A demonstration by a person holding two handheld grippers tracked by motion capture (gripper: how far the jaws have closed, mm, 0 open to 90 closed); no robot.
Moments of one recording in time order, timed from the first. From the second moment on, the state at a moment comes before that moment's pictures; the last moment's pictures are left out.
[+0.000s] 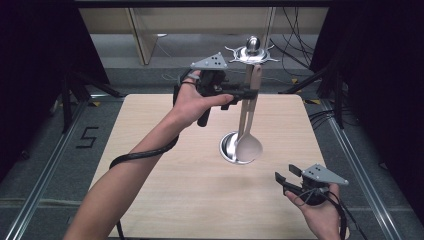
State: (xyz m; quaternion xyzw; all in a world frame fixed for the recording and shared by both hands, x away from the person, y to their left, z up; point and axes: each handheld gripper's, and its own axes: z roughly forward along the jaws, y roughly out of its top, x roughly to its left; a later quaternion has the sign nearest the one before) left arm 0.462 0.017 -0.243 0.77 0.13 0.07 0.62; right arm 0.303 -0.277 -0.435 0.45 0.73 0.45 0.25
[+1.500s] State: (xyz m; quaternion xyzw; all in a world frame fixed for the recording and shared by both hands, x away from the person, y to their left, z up) left arm 0.445 0.029 -0.258 0.75 0.17 0.16 0.61; right arm 0.302 -0.276 -0.435 0.46 0.73 0.45 0.25
